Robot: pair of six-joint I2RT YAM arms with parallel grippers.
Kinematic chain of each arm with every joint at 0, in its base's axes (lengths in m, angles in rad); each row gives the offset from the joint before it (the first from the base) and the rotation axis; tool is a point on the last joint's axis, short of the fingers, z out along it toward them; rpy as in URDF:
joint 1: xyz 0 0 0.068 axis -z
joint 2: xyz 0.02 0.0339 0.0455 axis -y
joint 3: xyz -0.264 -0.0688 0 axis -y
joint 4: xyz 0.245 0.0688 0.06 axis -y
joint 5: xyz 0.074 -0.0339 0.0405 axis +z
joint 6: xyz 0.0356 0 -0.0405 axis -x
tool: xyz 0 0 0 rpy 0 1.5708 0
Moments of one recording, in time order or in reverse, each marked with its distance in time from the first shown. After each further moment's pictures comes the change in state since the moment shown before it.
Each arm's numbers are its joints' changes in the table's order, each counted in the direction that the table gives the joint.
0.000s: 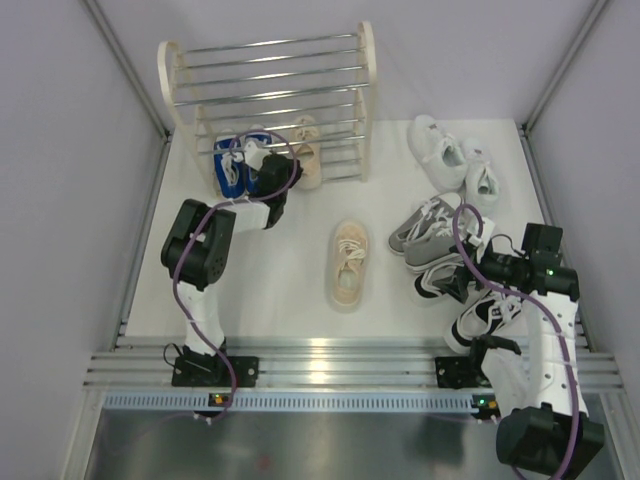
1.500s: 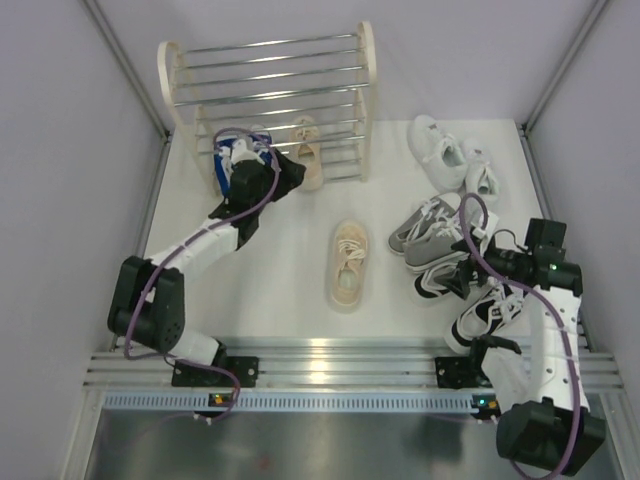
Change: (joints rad) left arm -0.001 0.464 -0.203 -0.259 -0.238 -0.175; right arm 0.013 -0.010 0.018 -0.006 0.008 -0.037
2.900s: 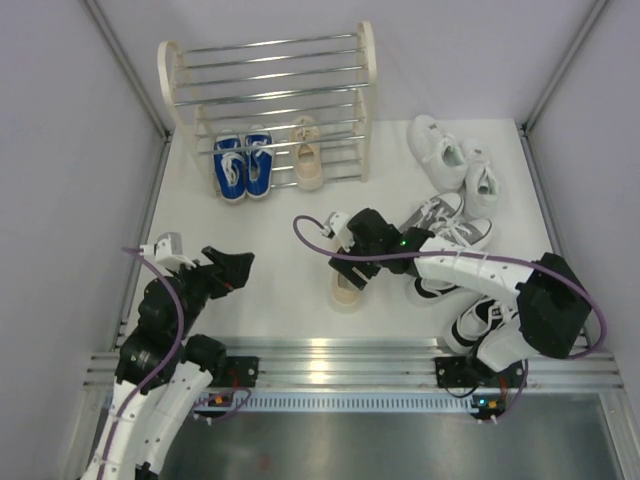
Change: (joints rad) left arm -0.002 1.328 -0.329 -0.952 -0.005 -0.106; right arm -1.162 -0.692 0.270 0.504 -1.108 -0.768
